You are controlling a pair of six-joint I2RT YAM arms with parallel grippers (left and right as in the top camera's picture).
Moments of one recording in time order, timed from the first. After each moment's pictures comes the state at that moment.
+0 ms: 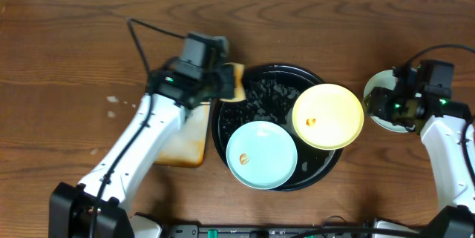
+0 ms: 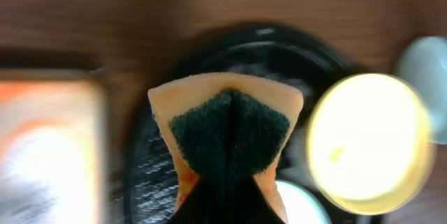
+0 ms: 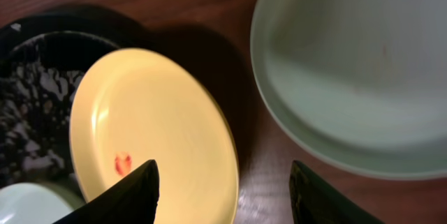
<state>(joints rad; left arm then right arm) -0.40 1.52 1.18 -0.59 0.21 -0.41 -0.22 1.41 0.95 -0.70 -0.25 0.12</state>
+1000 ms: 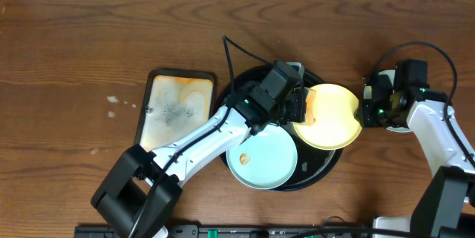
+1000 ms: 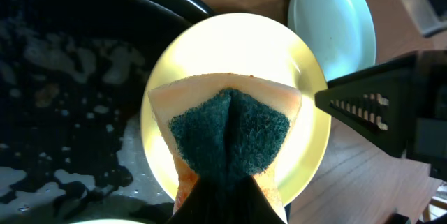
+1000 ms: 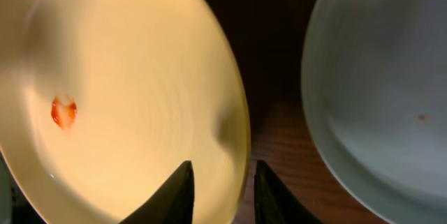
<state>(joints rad) -0.78 1.75 1.19 -0.26 0.23 -0.65 -0.16 1.58 0.95 -0.73 -0.23 -0.19</state>
